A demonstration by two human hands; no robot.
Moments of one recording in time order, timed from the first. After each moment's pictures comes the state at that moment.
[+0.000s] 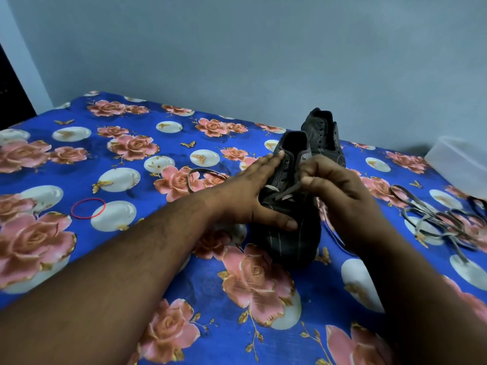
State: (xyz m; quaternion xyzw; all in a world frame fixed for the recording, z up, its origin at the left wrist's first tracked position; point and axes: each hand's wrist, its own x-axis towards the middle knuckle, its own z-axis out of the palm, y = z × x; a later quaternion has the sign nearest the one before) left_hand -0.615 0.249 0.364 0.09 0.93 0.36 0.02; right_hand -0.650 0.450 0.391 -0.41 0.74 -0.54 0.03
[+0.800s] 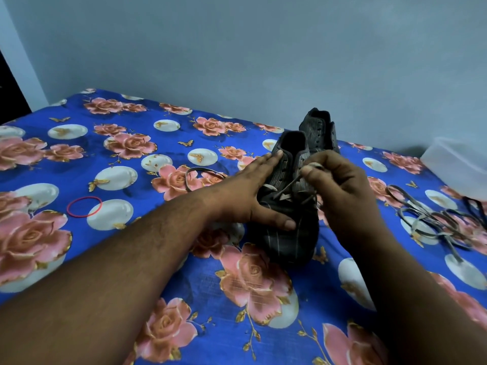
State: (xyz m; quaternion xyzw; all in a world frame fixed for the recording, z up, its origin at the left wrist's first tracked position) left_hand -0.616 0.250 0.362 0.09 0.92 0.37 0.02; right_hand -0.650 0.446 0.391 -0.34 0.74 -0.58 -0.06
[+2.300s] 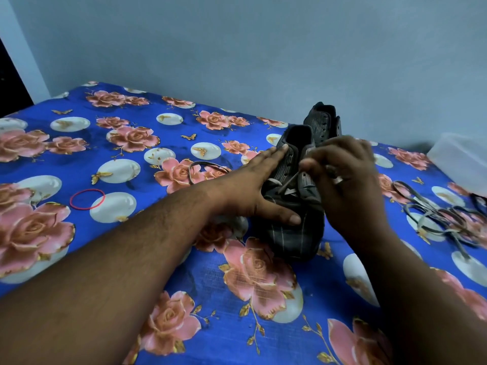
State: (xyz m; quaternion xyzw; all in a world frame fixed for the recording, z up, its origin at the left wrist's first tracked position) left_hand -0.616 0.249 0.364 0.10 0.92 0.37 0.04; right_hand -0.658 0.447 0.386 -0.40 0.79 -0.33 -0.33
